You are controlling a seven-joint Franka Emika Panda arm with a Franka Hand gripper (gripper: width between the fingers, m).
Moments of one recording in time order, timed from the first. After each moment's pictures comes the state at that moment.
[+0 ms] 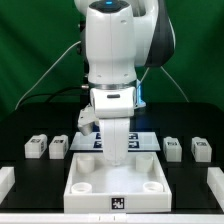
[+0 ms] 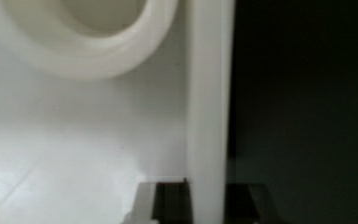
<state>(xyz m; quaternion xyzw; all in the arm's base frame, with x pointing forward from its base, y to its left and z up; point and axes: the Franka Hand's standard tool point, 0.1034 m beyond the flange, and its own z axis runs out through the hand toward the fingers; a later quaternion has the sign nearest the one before) 0.452 -0.011 0.014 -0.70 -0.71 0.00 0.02</state>
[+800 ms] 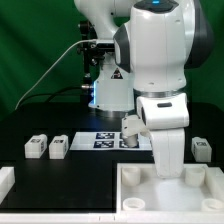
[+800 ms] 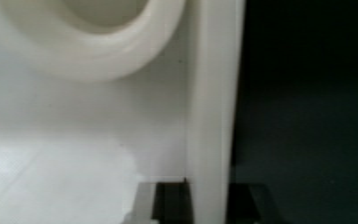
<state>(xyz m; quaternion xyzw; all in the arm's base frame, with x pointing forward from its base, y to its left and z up) 0.497 0.069 0.009 -0.71 -0.70 -0.01 0.04</state>
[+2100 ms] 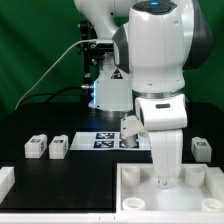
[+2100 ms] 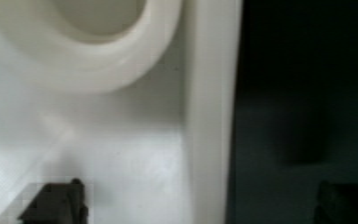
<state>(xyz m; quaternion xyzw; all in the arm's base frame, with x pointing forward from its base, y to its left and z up) 0.496 0.067 0.008 -0.71 -0.70 -0.01 0.05</state>
